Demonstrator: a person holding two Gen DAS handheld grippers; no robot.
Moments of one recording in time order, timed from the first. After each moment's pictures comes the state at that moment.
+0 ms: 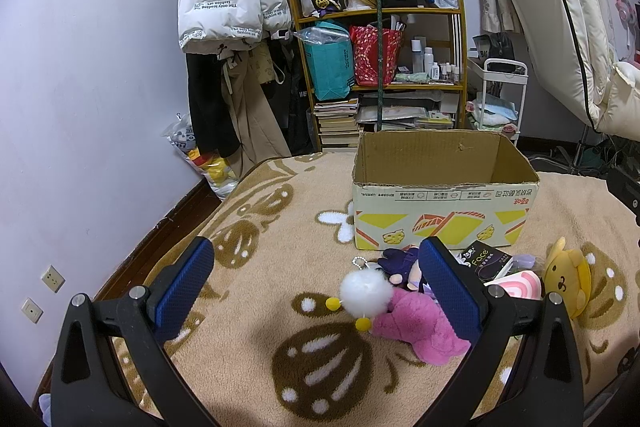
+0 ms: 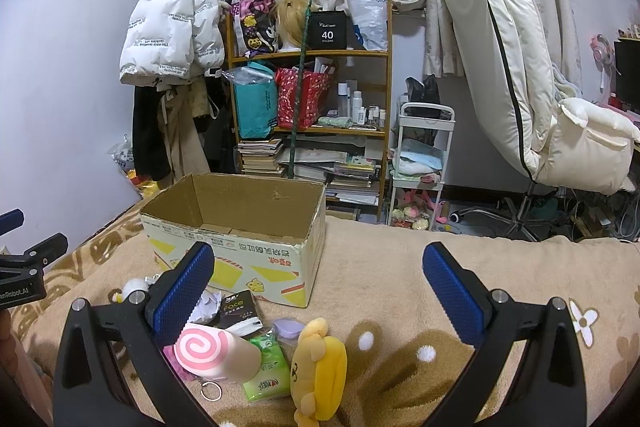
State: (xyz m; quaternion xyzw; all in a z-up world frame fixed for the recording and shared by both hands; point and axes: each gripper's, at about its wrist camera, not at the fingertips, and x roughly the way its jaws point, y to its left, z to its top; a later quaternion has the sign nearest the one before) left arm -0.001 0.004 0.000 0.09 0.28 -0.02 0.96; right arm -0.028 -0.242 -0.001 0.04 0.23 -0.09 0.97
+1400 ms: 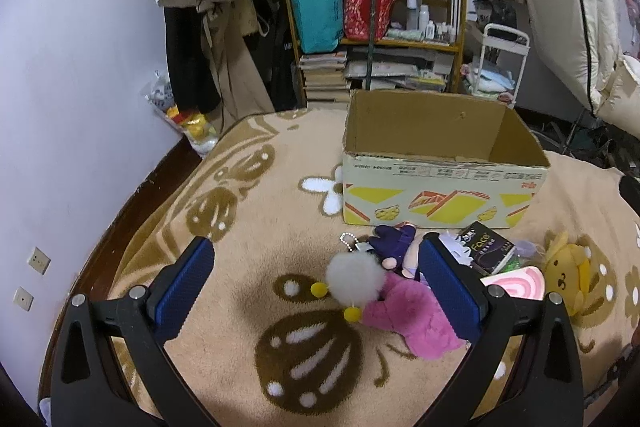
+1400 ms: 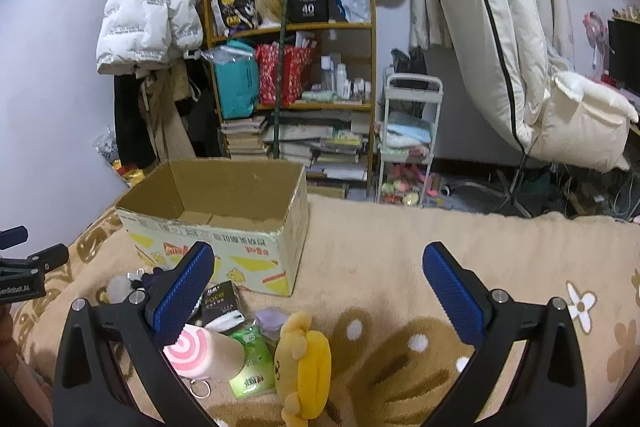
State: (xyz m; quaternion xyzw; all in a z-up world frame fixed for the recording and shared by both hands) left arm 0.050 -0.001 -0.025 0.08 0.38 -0.04 0.92; right arm -0.008 -0.258 -0.011 0.07 0.29 -0.11 0.95
